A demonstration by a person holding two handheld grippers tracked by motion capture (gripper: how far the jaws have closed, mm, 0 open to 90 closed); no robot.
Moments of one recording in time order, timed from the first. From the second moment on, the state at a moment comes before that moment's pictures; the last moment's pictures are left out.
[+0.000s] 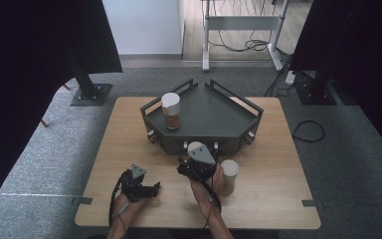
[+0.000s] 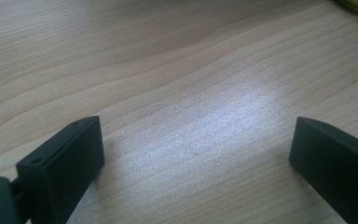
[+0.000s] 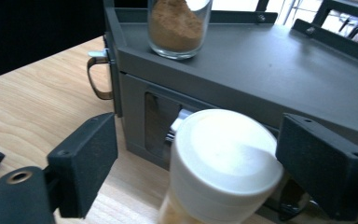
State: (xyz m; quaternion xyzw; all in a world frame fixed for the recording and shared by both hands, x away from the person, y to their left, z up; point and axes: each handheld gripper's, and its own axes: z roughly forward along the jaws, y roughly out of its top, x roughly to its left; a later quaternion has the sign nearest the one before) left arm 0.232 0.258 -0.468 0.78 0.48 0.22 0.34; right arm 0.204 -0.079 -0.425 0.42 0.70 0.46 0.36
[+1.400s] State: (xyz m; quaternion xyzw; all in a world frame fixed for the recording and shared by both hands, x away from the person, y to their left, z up) left arm 0.232 0.259 -0.467 0.78 0.47 0.22 0.34; right arm 0.202 -0.049 -0.457 0.49 0.64 0.44 0.40
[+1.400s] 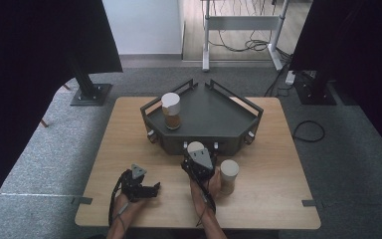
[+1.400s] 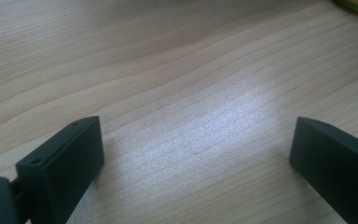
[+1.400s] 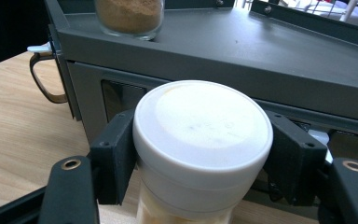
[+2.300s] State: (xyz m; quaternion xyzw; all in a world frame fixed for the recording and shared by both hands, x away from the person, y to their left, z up) left arm 0.232 0.259 -0.467 0.78 0.47 0.22 0.34; right arm 0.194 -0.051 -0.456 0.49 0.62 0.46 0.40
